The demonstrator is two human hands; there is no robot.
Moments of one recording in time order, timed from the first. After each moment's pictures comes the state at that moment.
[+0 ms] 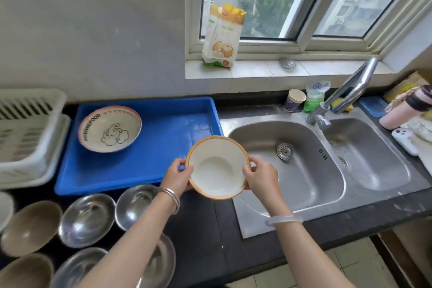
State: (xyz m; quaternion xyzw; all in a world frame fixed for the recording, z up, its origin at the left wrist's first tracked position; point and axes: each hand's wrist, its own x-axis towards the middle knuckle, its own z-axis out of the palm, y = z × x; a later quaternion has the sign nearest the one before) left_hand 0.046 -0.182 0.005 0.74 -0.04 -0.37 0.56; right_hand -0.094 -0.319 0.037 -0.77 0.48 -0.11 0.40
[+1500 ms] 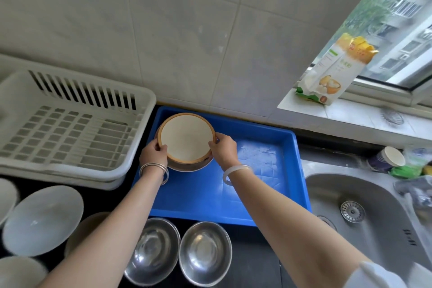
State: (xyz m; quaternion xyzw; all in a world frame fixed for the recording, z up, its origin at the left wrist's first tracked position) left_hand 0.296 -0.076 -0.057 0.82 0.12 -0.15 0.54; right_hand 0.247 -0.232 -0.035 -0.83 0.35 0.01 0.43
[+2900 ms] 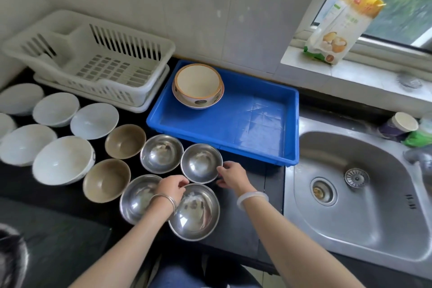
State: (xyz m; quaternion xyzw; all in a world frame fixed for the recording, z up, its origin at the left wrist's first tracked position) left_hand 0.022 -0.010 -0.062 0.91 -0.03 -0.27 0.32; right_hand 0.007 -0.197 -0.087 -0.72 0.37 0.18 0.56
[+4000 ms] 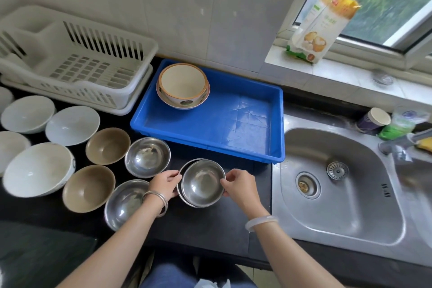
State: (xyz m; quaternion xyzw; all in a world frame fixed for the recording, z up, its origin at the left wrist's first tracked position) left_hand 0.037 -0.029 -0.076 0.74 0.17 -0.33 0.56; right_hand -0.041 -0.210 -0.041 -0.82 0.36 0.10 0.43
